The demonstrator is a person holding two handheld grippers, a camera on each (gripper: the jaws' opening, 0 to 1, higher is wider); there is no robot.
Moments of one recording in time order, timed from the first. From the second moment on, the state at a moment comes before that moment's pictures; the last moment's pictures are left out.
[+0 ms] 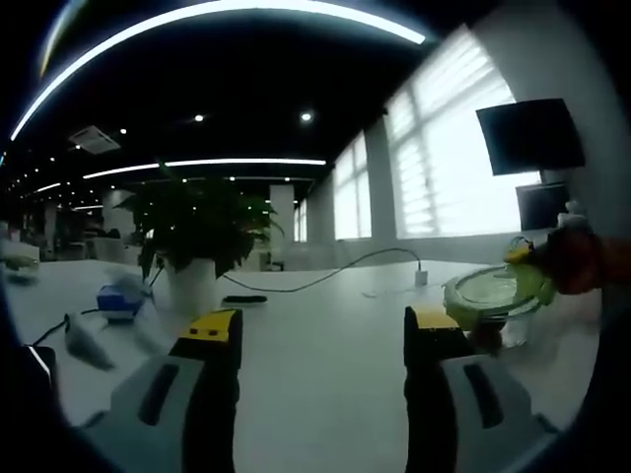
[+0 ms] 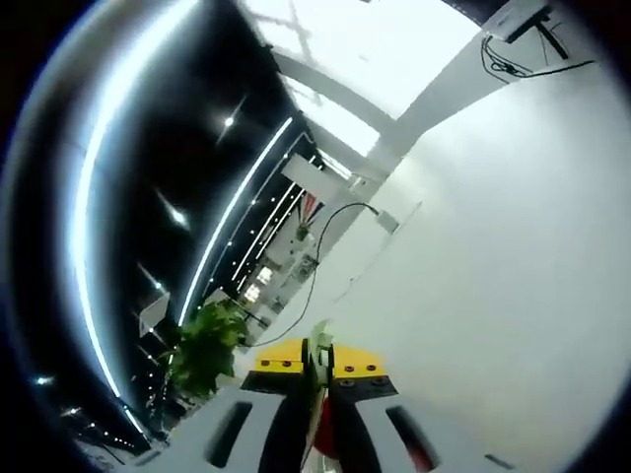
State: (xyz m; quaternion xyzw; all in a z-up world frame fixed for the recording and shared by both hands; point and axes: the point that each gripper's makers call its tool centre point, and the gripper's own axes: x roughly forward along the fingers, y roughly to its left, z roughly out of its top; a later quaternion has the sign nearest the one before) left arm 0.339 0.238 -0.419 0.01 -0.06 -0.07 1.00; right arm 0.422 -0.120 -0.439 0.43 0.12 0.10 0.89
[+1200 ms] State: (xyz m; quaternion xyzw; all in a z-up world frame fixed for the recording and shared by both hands) left arm 0.321 0.278 -0.425 -0.01 -0.07 -0.05 1.00; right arm 0.427 -0.020 -0.326 0.35 0.06 0.22 0.91
